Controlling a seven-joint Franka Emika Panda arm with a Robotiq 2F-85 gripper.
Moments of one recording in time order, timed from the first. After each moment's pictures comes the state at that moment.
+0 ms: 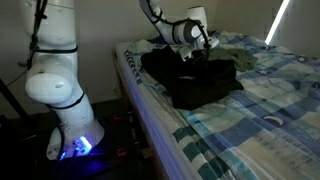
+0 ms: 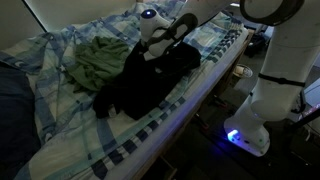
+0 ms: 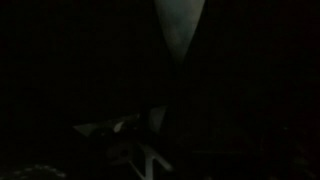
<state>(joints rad) 0.09 0.27 0.04 -2.06 -0.33 2.58 0.73</state>
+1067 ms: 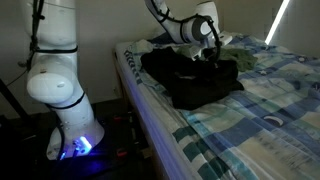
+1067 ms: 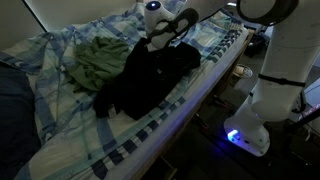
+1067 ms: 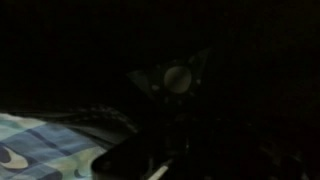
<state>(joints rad) 0.12 0.27 -0.08 -2.01 -0.34 2.58 0.73</state>
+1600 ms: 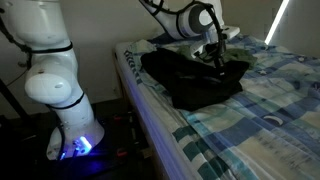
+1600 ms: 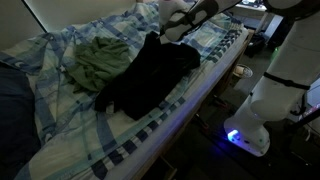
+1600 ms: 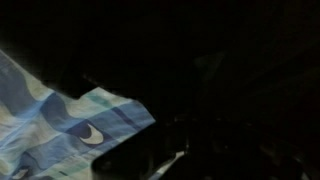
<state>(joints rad) 0.07 0.09 -0.15 -2.15 -0.42 2.56 0.74</state>
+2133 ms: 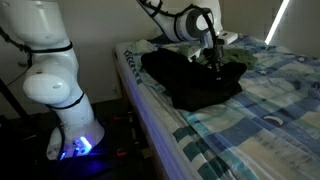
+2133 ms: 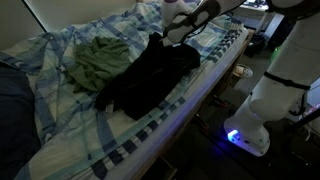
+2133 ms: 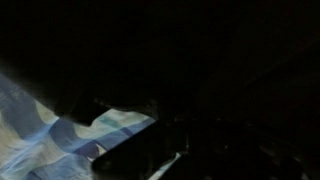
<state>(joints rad) 0.04 0.08 -0.13 -2.20 -0.39 2.56 0.73</state>
